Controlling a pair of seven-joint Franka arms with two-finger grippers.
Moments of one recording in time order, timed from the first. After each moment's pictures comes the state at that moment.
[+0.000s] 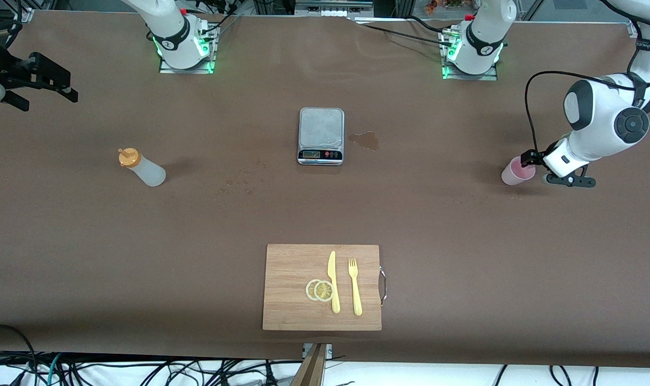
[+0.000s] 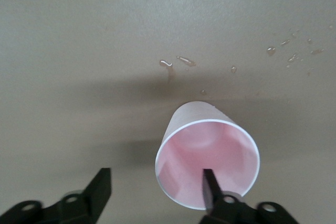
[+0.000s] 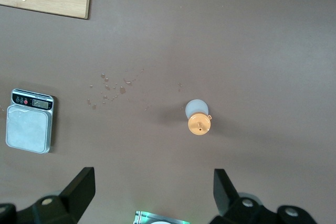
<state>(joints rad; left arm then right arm) 0.17 0.18 0.05 -2.35 0.08 2.36 0.26 0.24 -0.03 -0.21 -1.51 0.07 1.44 -0.13</state>
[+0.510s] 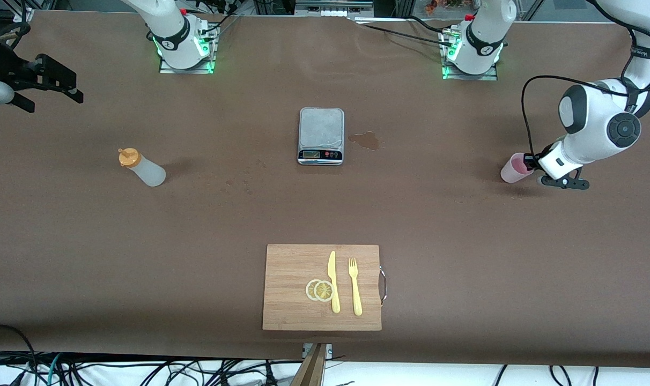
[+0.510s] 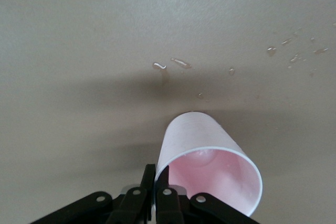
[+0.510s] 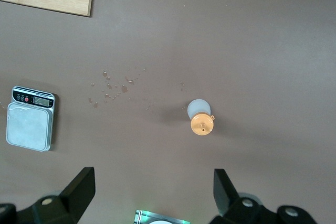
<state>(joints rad) 0.17 0.20 0.04 -2.35 0.08 2.39 0.26 0.24 -0.03 -0.20 -1.51 0.07 1.44 -0.13</state>
